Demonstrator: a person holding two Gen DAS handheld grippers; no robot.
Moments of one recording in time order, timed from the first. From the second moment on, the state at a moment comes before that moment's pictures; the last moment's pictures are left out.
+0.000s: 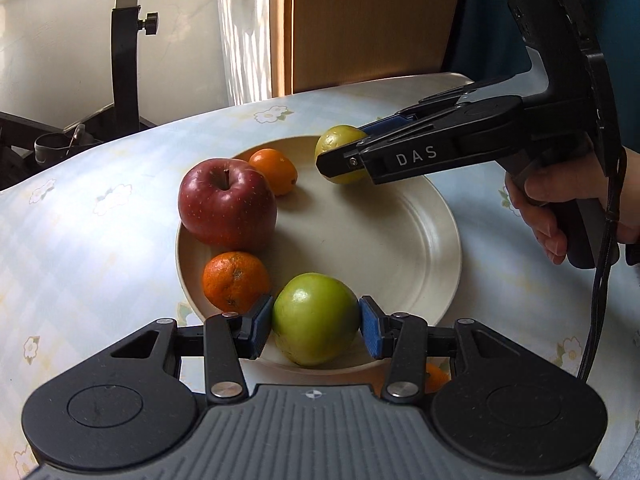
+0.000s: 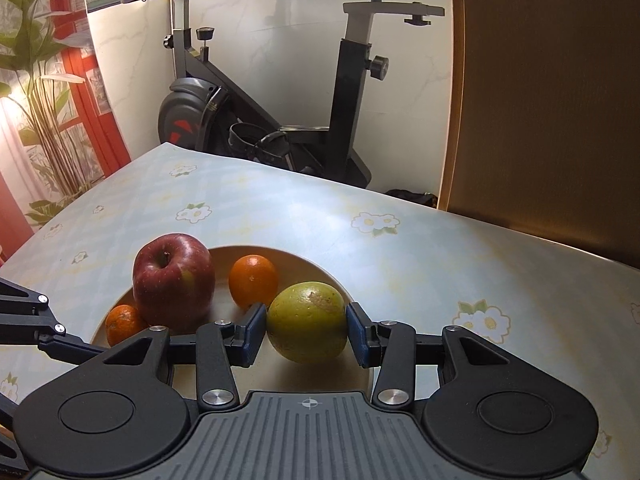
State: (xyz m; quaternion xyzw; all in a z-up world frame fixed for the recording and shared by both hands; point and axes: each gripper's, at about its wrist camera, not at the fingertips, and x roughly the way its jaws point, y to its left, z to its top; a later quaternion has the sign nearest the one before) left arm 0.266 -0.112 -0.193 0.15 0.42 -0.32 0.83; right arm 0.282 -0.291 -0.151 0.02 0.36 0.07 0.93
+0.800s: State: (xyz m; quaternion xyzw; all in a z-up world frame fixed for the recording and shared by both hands) left arm 0.273 -0.096 -0.187 0.17 0.42 -0.27 0.85; right arm 0.295 -0.272 -0.156 0.00 0.34 0.06 0.94
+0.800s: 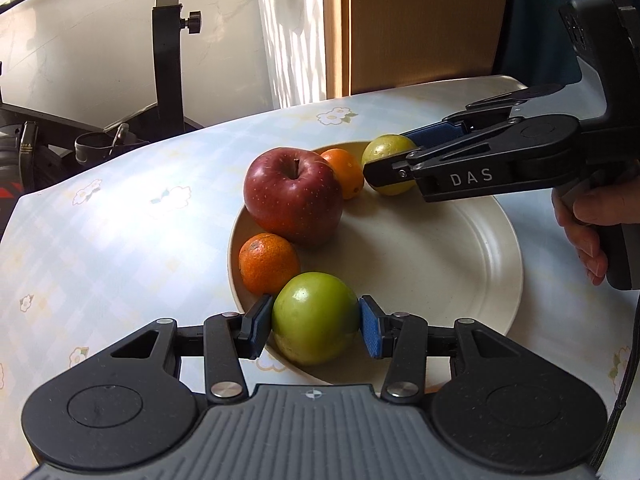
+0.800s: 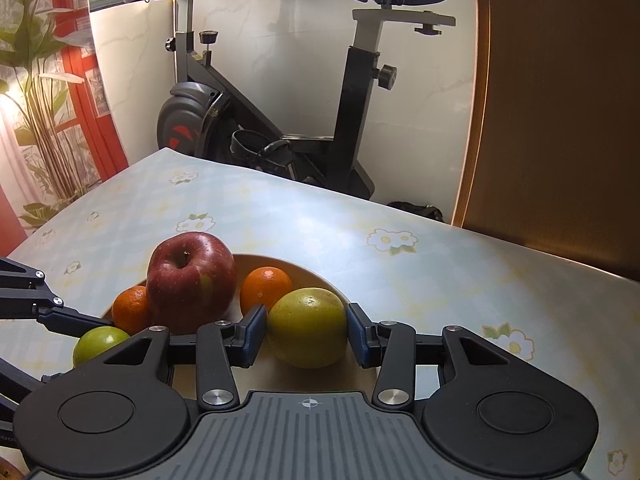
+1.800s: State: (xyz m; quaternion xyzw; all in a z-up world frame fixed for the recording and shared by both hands) left arm 0.280 -0.075 -0.176 0.14 0.41 -0.26 0.86; right arm 0.268 -0.273 -0.132 0.02 0.32 0.06 0.94
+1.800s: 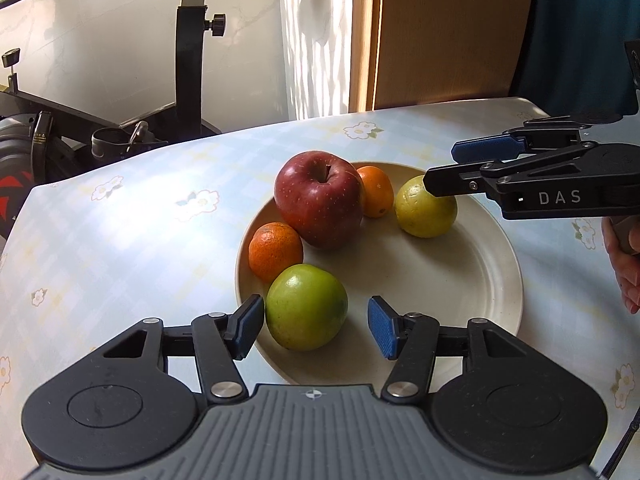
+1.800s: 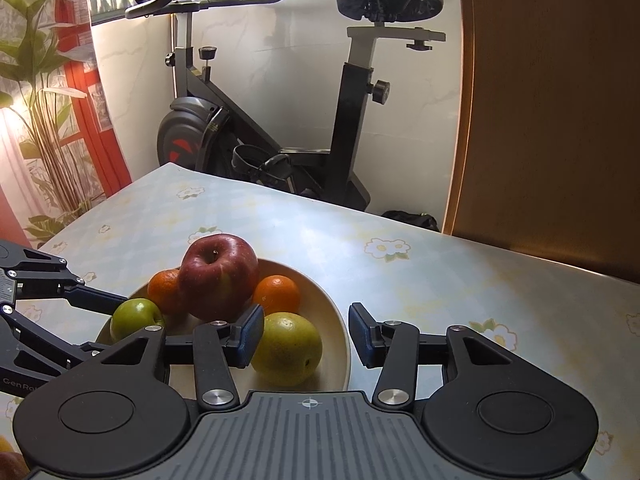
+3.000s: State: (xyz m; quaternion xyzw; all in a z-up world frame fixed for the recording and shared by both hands) left arm 0.160 0.011 -0.106 0.05 0.36 -0.19 0.91; right arm 0.102 -0.186 -0.106 0.11 0.33 0.04 0.94
